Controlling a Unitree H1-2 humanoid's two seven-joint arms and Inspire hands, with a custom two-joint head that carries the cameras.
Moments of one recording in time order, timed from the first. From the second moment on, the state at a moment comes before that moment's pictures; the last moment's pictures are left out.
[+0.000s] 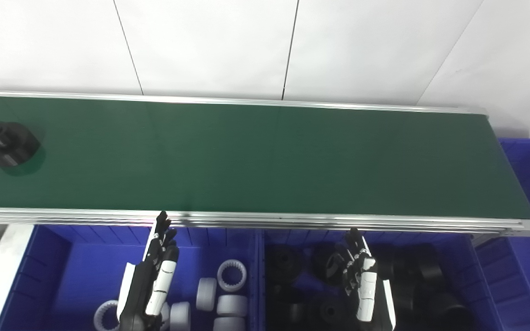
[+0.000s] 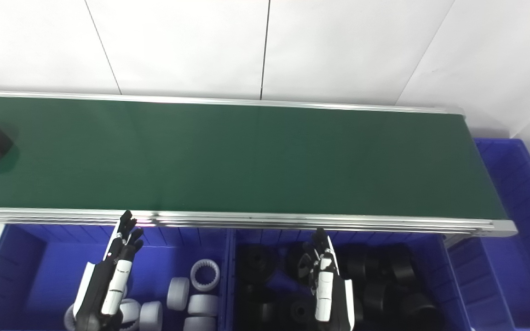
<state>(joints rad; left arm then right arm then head) 0.47 -0.02 -0.22 -0.23 0.11 -0.11 -0.03 0.61 0.18 0.11 -0.18 0.06 -0.21 -0.10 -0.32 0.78</state>
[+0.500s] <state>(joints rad) 0.48 -0.04 -0.23 -0.23 0.10 -0.15 -0.03 0.61 0.15 0.11 -0.17 0.04 -0.21 -0.10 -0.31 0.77</state>
